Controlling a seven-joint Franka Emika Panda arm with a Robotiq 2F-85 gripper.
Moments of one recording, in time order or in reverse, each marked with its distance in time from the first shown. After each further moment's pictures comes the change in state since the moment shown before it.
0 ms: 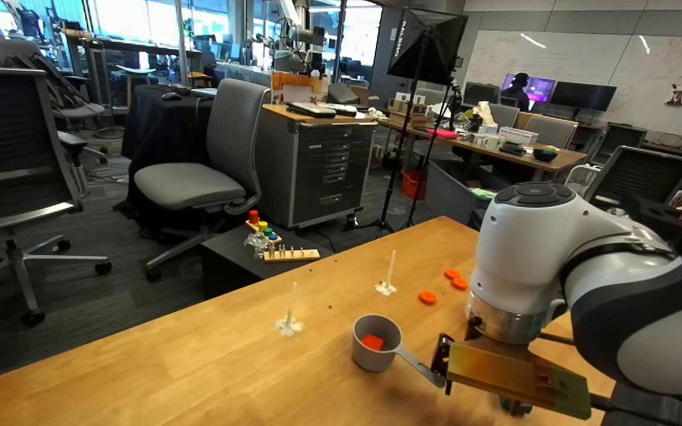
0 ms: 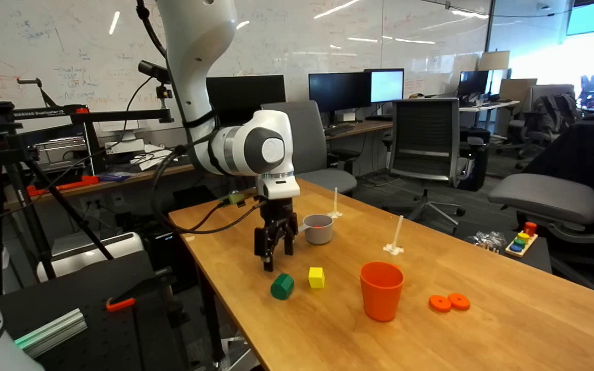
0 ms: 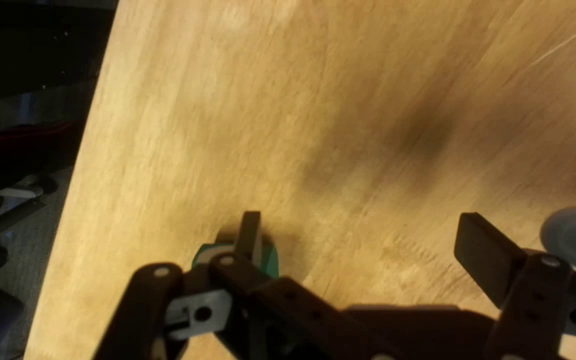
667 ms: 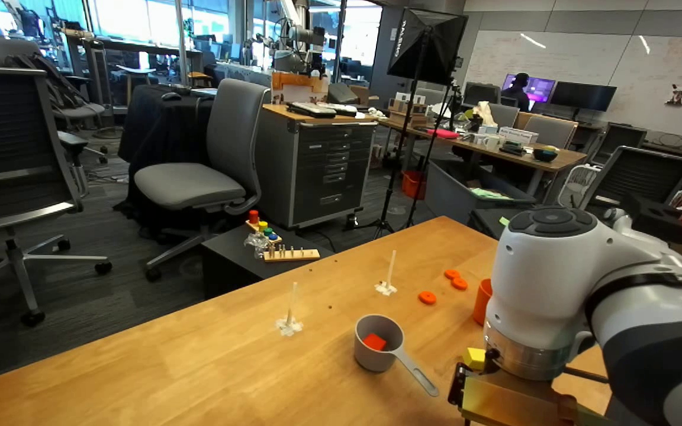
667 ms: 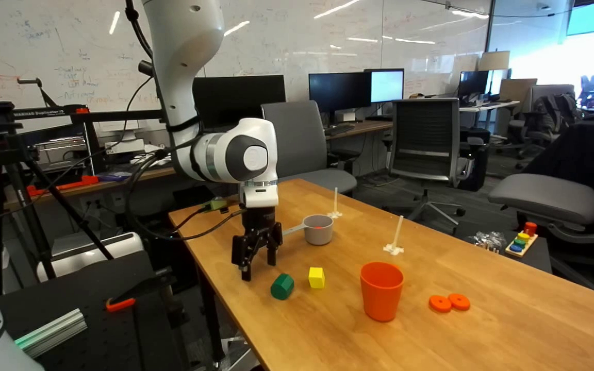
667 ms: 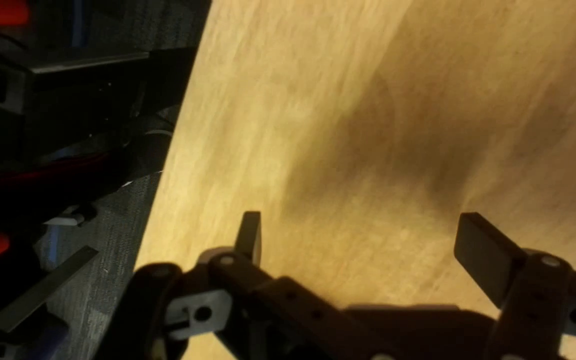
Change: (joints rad) arm 0.051 -0.002 0.005 -0.070 0.044 0.012 0.080
